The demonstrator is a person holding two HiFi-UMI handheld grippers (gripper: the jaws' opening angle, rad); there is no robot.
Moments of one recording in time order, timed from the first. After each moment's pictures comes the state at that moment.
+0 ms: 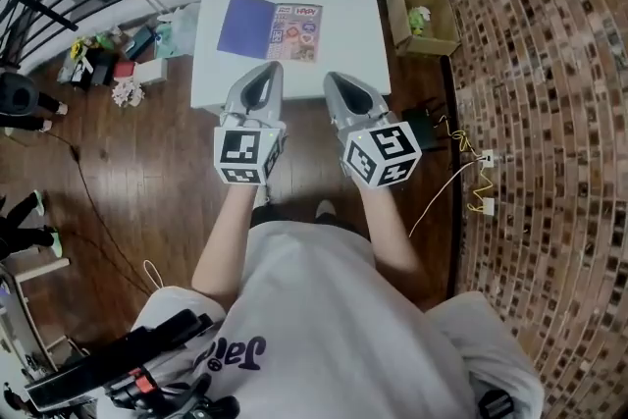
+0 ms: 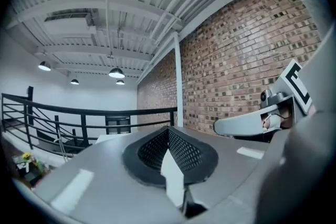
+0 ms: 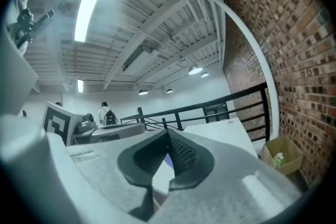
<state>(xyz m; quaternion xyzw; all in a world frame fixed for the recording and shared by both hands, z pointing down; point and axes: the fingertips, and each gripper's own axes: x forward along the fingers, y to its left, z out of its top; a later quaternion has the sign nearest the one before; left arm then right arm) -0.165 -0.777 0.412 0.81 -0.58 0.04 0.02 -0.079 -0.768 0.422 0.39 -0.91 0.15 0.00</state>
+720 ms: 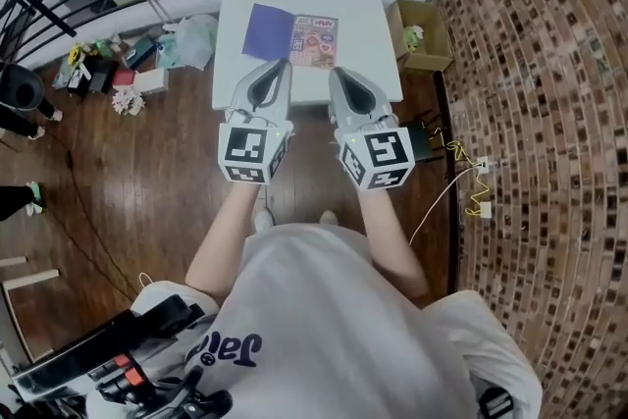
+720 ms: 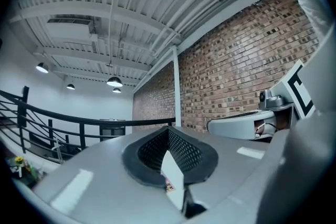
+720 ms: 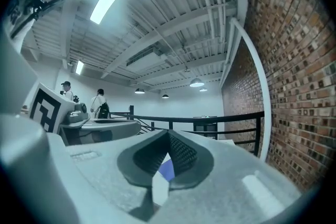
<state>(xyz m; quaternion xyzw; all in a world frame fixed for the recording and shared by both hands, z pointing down) -0.224 -0.741 0.355 0.83 -0.56 -0.01 0.00 -0.146 -0.737 0.367 0.45 -0.89 0.03 0.02</state>
